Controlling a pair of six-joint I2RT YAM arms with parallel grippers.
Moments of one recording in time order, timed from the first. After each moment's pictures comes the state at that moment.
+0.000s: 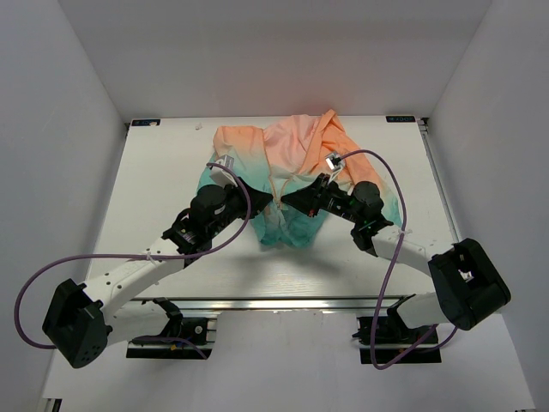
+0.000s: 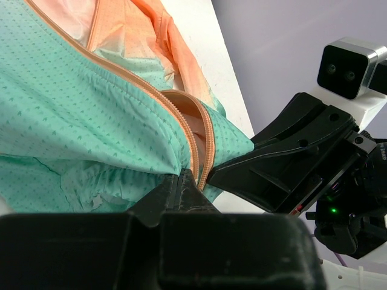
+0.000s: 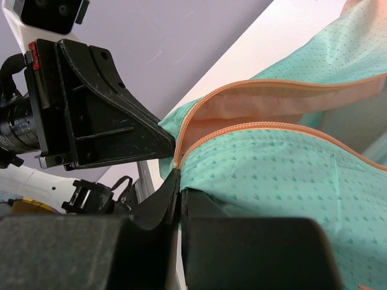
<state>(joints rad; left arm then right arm) -0.70 1.11 0.73 0.19 -0.03 -0.81 0.56 1.38 0.61 0.88 -0.59 0.74</state>
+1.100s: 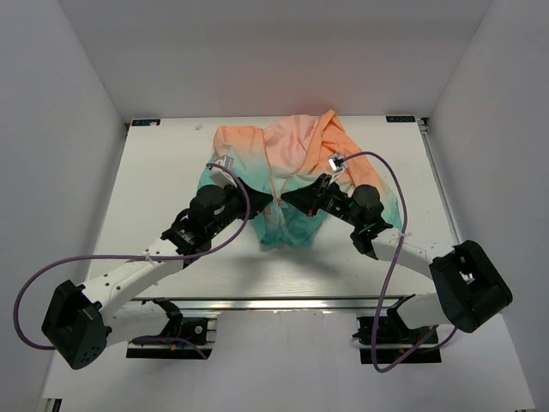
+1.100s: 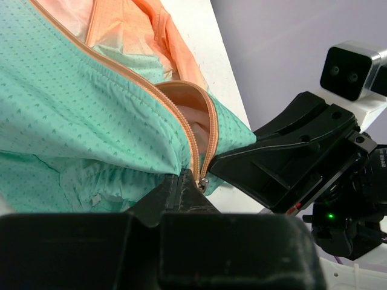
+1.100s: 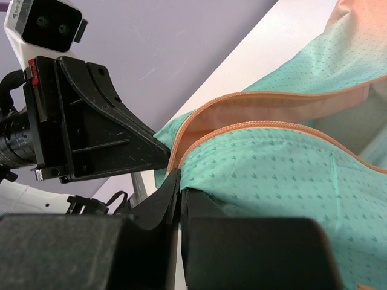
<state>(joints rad) -0.70 1.10 0.73 0.18 -0.02 -0.82 0.59 1.37 0.59 0.91 -0.50 0.75</state>
